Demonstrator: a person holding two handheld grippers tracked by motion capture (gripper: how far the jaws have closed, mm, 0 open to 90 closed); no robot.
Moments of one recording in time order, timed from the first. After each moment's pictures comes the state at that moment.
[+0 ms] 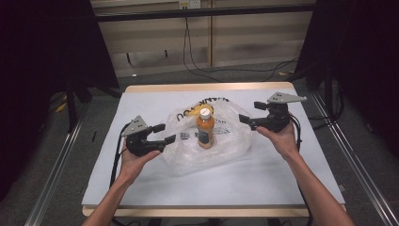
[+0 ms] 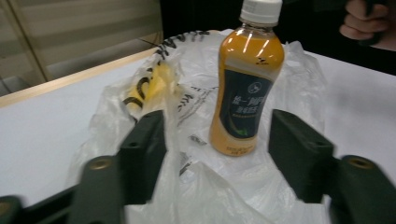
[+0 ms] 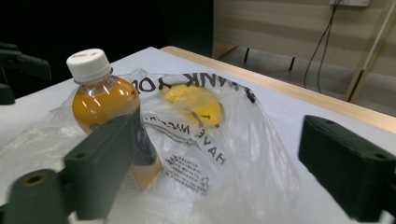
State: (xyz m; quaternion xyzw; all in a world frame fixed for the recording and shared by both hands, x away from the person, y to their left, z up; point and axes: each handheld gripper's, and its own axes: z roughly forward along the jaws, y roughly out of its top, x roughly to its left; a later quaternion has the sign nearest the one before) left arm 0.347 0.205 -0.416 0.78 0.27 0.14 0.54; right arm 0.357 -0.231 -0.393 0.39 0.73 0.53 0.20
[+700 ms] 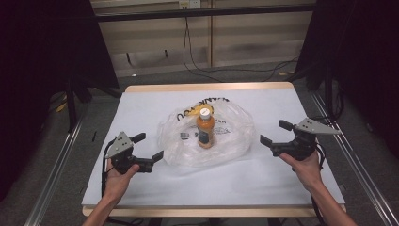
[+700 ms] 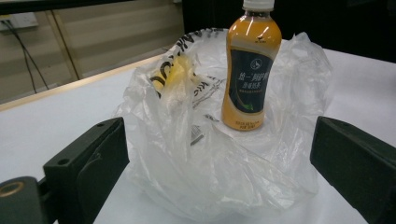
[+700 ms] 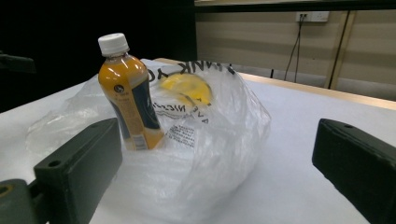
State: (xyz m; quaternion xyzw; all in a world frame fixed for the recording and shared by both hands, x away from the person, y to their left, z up) left arm 0.299 0.238 -0.426 0.76 0.29 0.20 0.55; right arm 0.275 -0.272 -0.413 0.41 0.68 0.56 0.24
